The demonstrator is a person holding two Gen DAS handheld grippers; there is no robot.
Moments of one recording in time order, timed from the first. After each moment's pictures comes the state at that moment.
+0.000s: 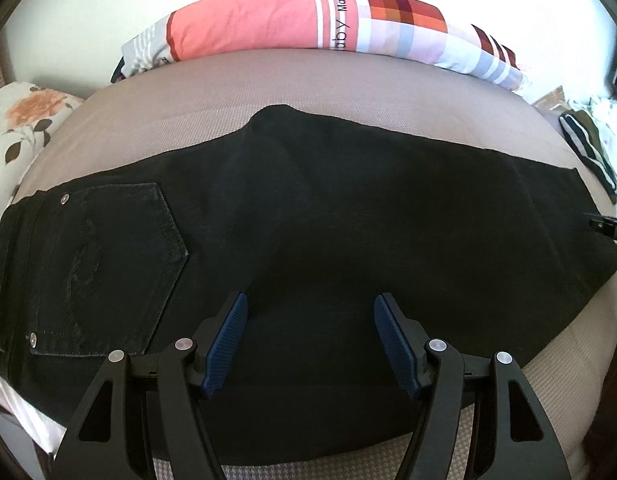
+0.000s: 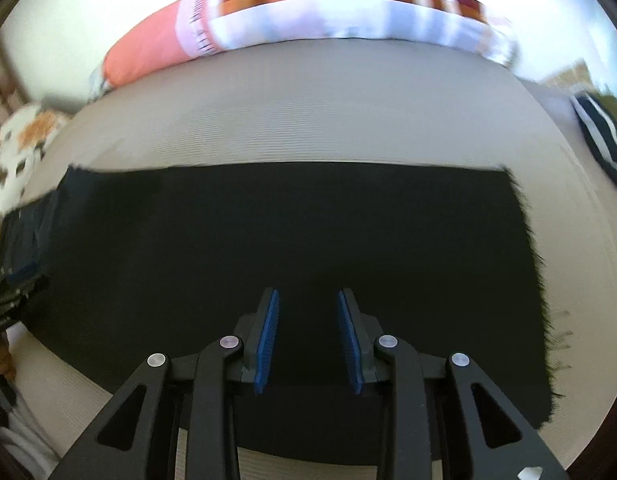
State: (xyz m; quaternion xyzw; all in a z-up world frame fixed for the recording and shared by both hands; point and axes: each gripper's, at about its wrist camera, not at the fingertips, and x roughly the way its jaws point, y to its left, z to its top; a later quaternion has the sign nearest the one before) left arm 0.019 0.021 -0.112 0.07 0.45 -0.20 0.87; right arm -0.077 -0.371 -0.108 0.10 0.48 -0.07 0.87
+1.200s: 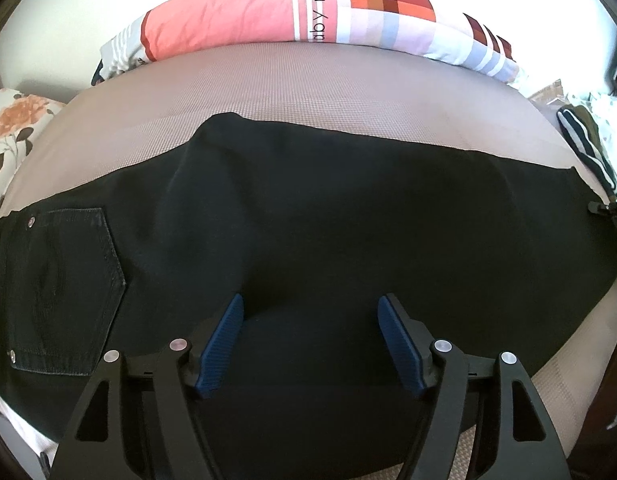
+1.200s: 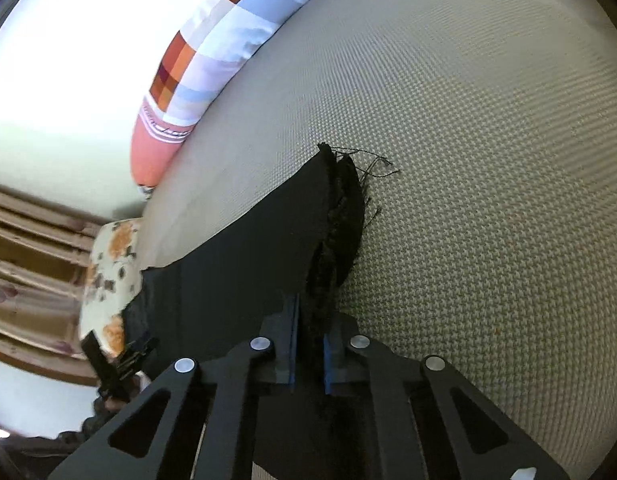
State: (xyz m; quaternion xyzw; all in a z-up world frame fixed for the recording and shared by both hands) left arm 0.029 -0.020 -0.110 0.08 0.47 -0.21 0.85; right arm -0.085 -0.554 -0.134 0.38 0.46 0.06 0.80
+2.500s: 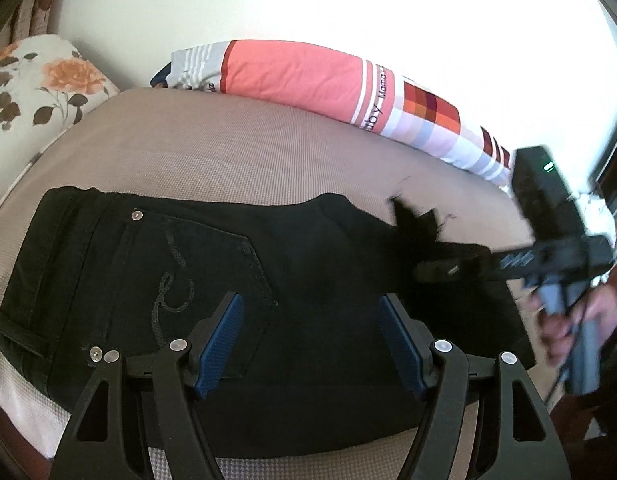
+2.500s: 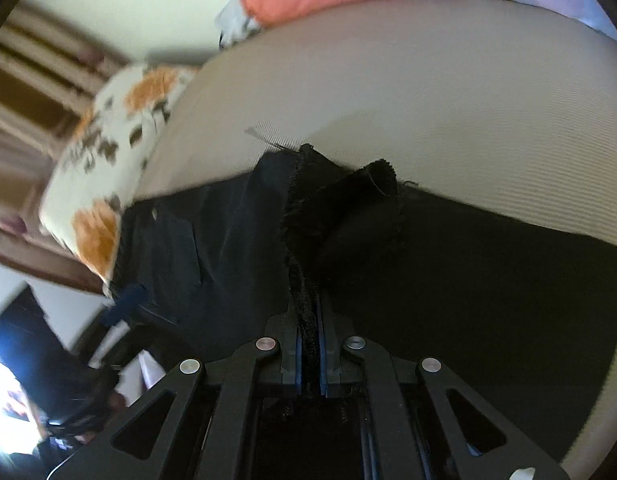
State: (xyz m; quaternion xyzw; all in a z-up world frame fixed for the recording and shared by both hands) left arm 0.031 0.114 -0.061 -0.07 0.39 -0.23 0.89; right arm 0.073 -0.133 -0.108 0.16 0.56 0.18 0.79
